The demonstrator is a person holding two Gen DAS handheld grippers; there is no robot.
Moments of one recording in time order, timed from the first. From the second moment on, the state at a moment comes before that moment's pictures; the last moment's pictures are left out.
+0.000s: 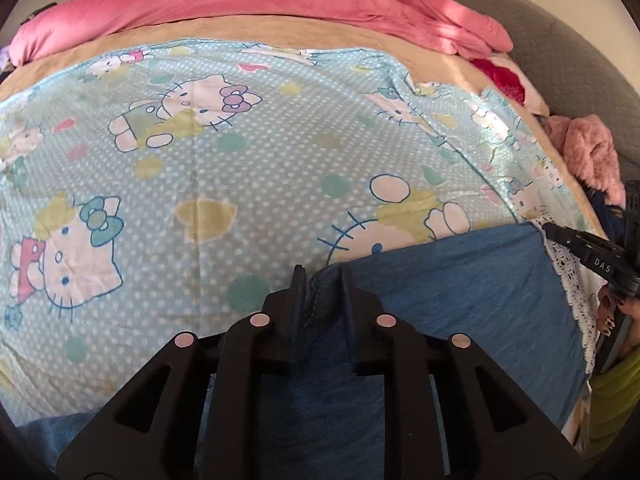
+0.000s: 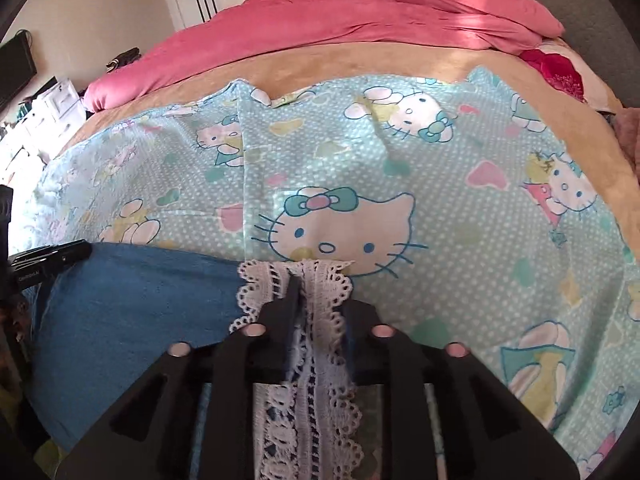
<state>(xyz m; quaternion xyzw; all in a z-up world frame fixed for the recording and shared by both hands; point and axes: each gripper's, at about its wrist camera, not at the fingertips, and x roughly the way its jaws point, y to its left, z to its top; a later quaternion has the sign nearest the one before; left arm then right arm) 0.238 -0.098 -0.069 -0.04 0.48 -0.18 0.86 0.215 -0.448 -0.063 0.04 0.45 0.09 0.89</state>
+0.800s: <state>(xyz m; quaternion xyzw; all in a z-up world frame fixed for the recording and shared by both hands) 0.117 0.012 -0.043 -0.06 0.48 -0.08 0.87 0.054 -0.470 -0.036 0.08 0.48 0.13 0.87</state>
